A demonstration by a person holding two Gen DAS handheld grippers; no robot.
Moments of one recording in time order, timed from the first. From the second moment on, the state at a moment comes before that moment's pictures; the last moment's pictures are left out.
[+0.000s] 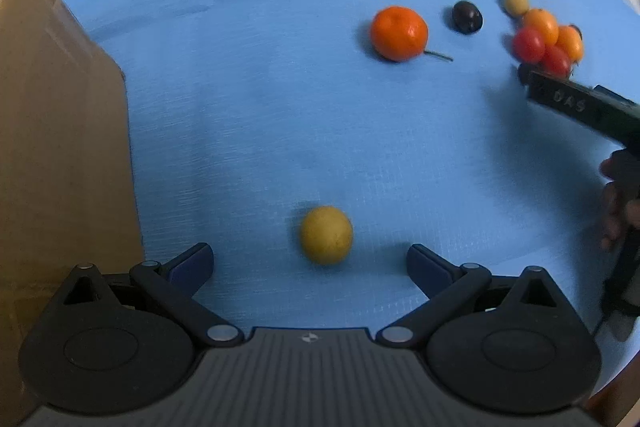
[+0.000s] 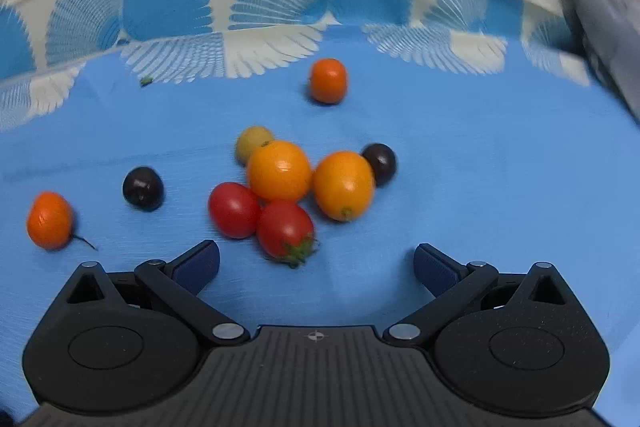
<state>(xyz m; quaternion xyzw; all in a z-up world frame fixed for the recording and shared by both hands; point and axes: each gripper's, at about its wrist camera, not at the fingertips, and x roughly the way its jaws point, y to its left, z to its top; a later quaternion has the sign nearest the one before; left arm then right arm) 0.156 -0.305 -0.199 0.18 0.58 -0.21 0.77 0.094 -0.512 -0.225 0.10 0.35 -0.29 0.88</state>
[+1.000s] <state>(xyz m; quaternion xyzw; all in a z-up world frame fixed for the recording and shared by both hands) 0.080 -0.226 -0.062 0.06 0.49 -0.29 0.82 -0.015 -0.398 -0.121 0.12 0.31 -0.24 0.91</state>
